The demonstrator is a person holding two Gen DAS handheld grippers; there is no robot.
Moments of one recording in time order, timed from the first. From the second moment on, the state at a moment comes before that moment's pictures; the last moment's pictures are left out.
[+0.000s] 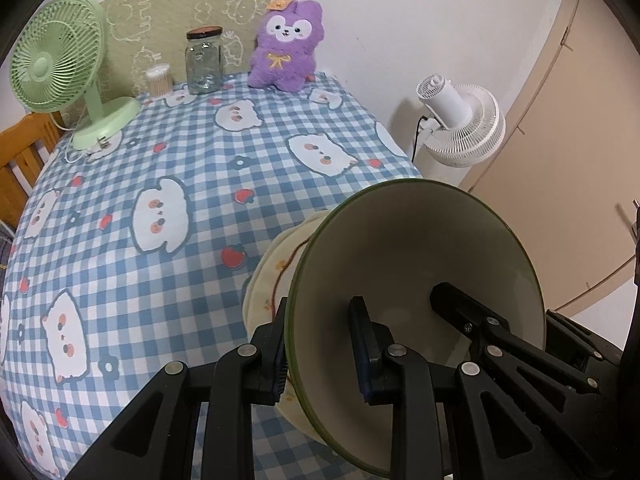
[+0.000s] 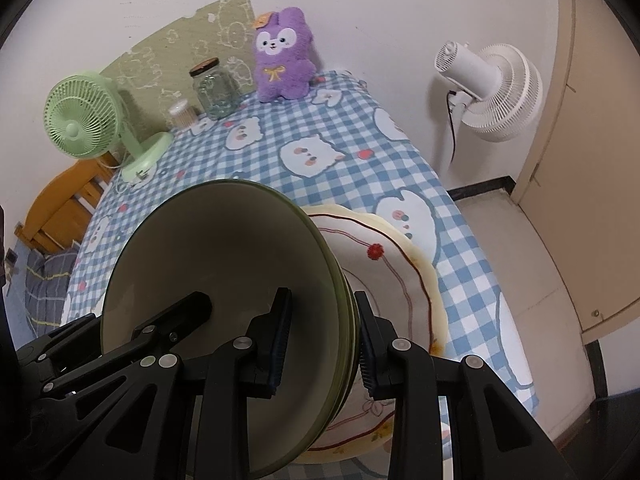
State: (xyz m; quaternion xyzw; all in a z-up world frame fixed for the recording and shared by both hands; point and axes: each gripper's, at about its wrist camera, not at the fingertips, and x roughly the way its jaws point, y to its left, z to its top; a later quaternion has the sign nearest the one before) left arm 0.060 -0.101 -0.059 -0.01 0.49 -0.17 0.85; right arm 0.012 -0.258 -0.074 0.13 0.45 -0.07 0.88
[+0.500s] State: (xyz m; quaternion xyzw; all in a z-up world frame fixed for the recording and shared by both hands) left arm 0.075 -0.106 -0.066 -0.01 0.50 -0.17 0.85; right arm 0.026 -0.264 -0.080 0.13 0.45 -0.07 0.88
